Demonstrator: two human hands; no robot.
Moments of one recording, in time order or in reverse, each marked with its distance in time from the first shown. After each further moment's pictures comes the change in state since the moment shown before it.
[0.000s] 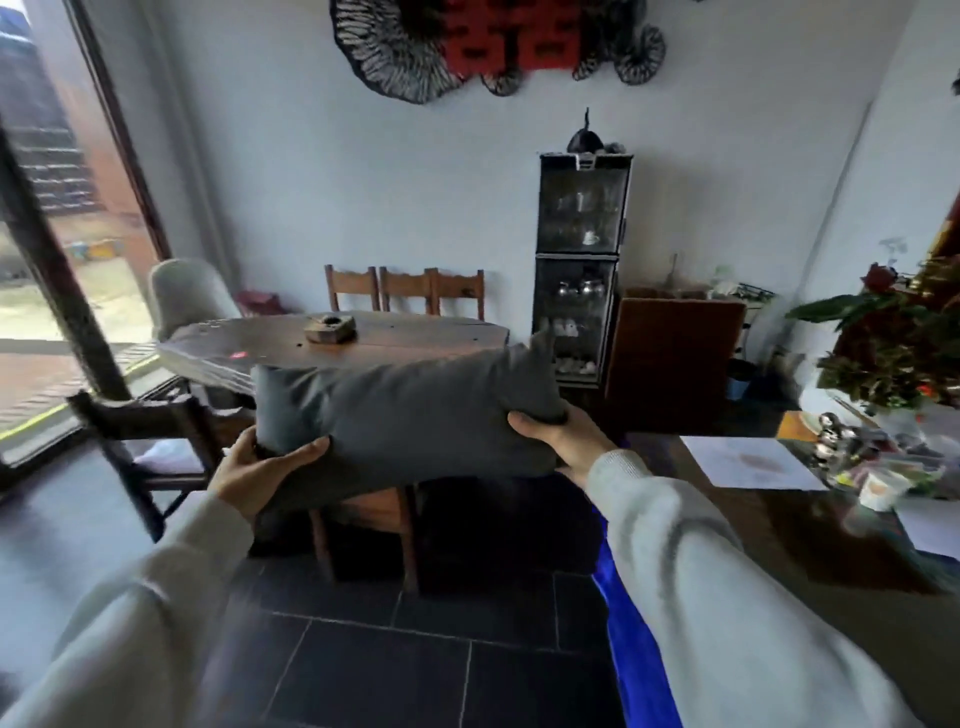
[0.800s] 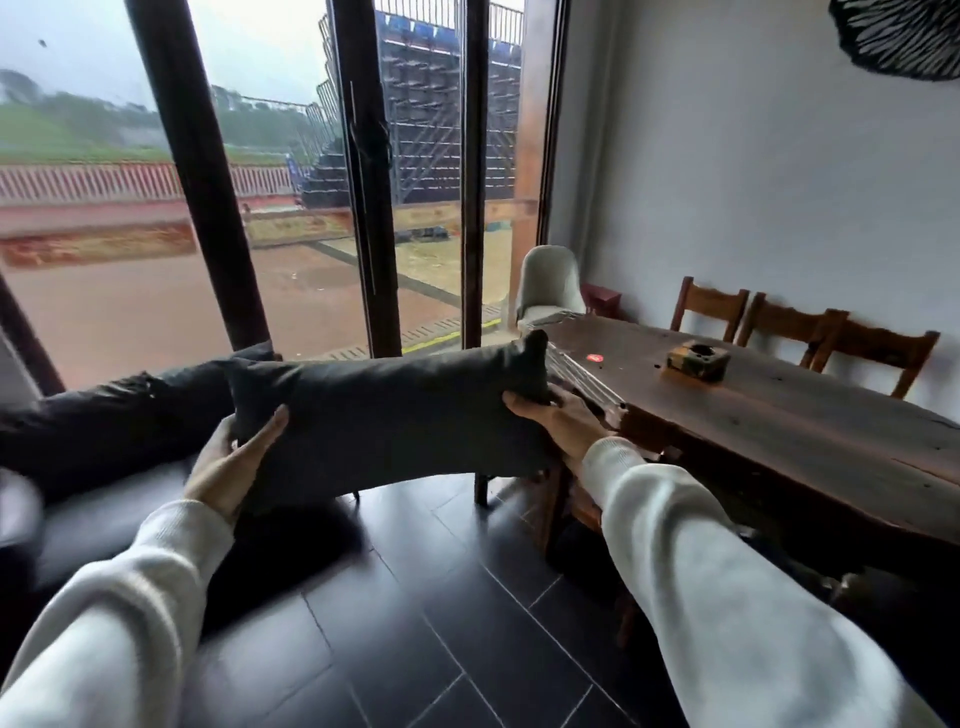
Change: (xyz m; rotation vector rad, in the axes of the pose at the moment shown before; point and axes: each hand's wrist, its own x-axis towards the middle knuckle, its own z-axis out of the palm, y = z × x) left_hand 0.104 -0.036 -0.605 -0.143 0.743 0.027; right_hand 0.223 0.058 0.738 -0.102 -0.675 -0.027
